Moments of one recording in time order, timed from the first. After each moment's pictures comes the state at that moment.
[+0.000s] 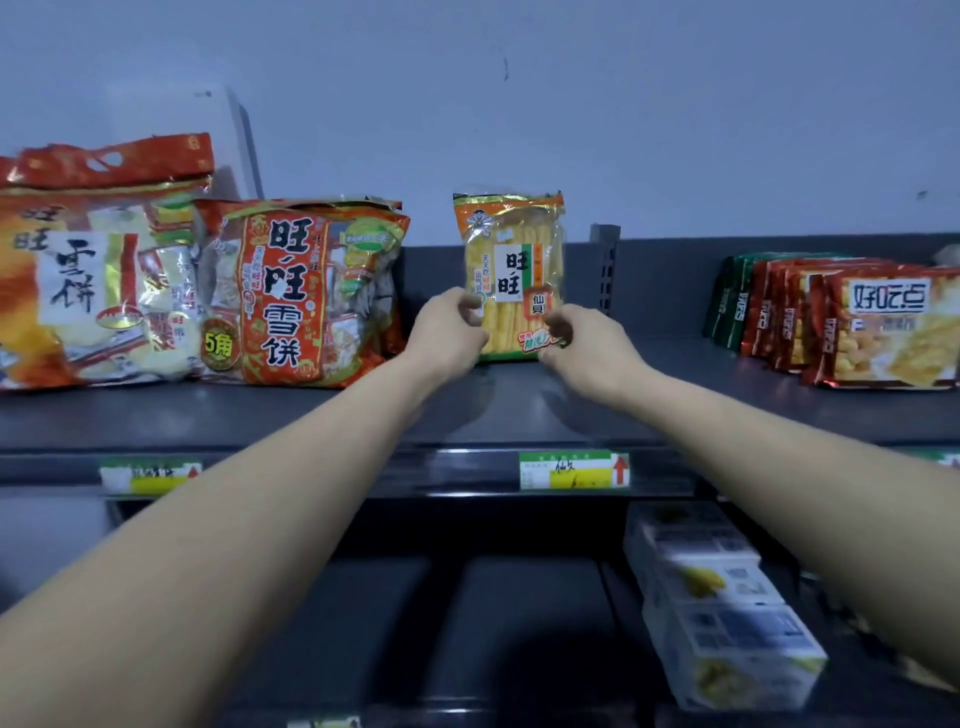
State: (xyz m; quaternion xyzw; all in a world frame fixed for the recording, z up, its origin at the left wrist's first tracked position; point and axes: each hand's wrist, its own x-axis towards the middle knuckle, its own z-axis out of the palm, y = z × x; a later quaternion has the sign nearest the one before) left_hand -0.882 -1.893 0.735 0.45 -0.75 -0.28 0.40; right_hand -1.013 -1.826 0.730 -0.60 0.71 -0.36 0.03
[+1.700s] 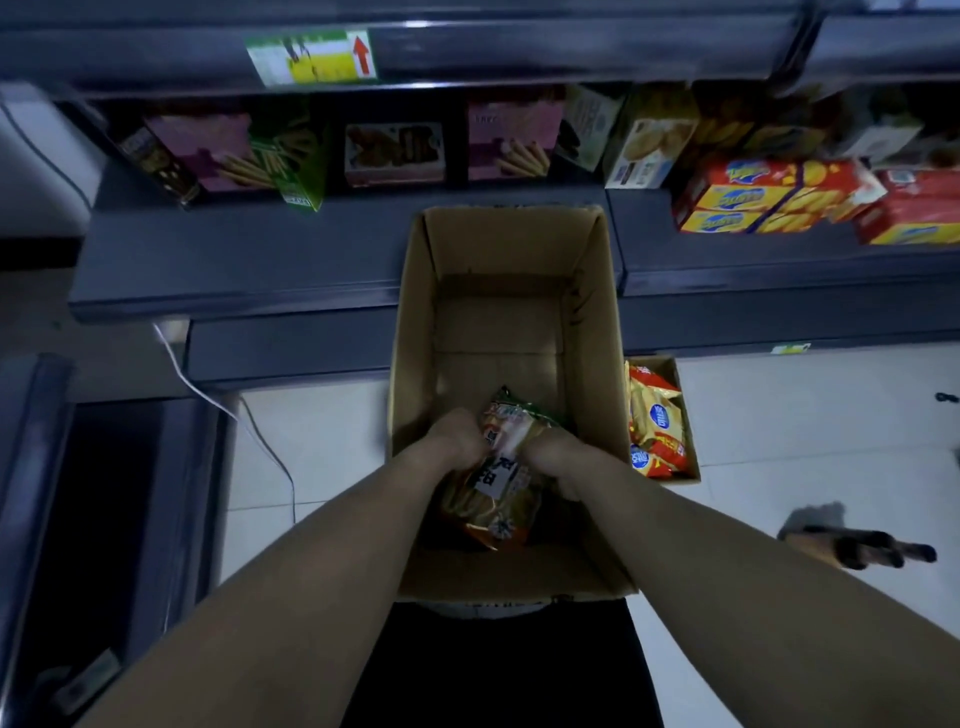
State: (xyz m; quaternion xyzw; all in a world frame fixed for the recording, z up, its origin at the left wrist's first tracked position) left_hand -0.696 -1.662 0.113 0.53 -0.67 -0.47 -0.21; right_hand -0.800 -1.596 0.131 -0.20 0.79 -0.10 0.57
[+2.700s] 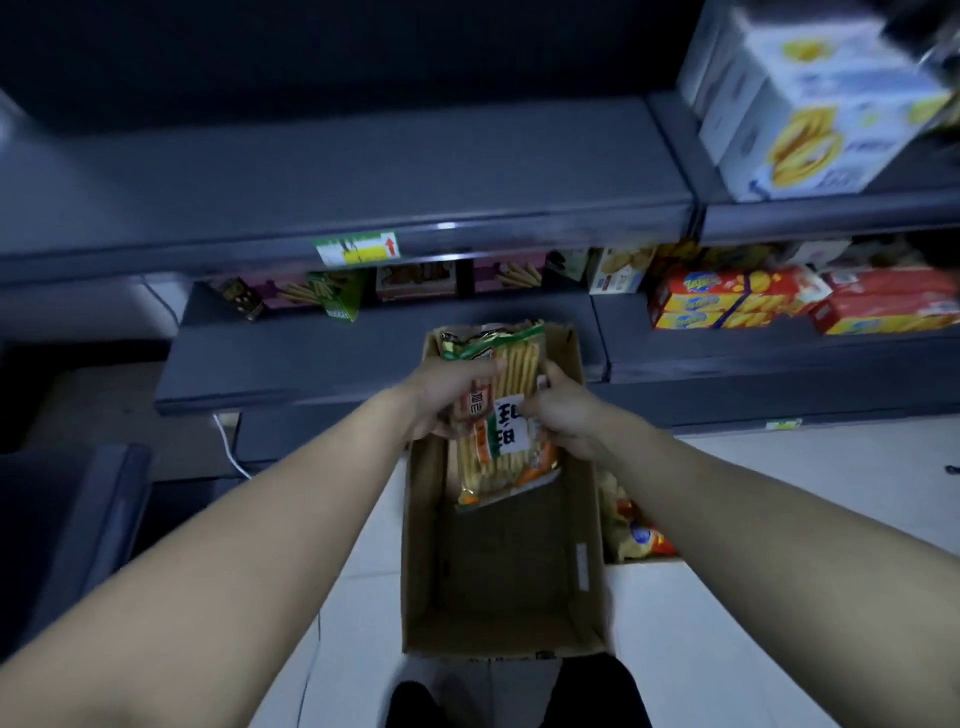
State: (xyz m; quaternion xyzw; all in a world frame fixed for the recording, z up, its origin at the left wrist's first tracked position) left_hand -0.722 -1.728 0.292 0.58 -0.50 -0.64 0.02; right_hand -0.850 -1.655 0.270 -0.22 0.70 -0.33 0.60
